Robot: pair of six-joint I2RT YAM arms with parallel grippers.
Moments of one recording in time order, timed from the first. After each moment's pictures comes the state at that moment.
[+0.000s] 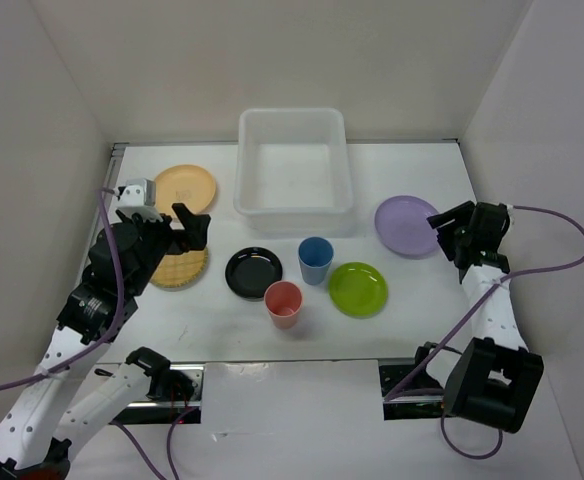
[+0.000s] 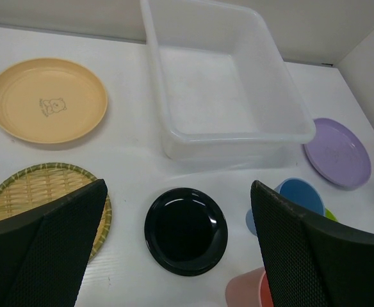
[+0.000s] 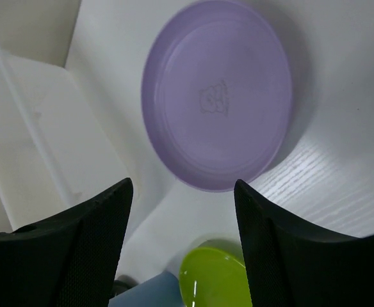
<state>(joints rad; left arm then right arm) -0.42 0.67 0.92 -0.40 -0.21 -0.35 -0.32 1.07 0.71 -0.24 -0.13 0.85</state>
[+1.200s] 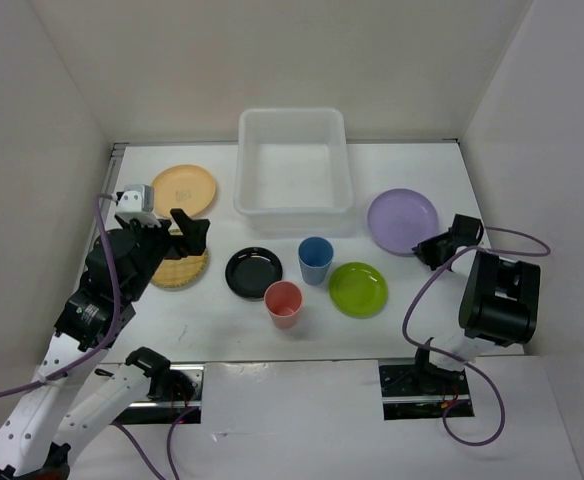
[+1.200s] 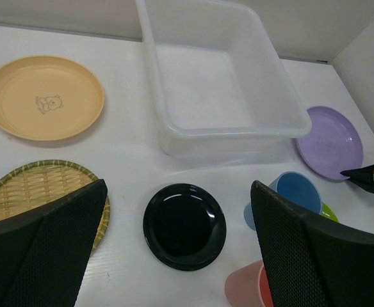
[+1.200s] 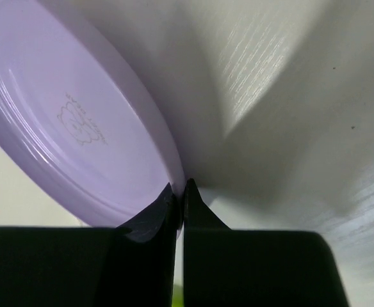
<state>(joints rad) -0.42 0.64 0.90 -0.41 -0.19 -0.35 -0.33 1.57 0.63 0.06 -0.20 0.93</state>
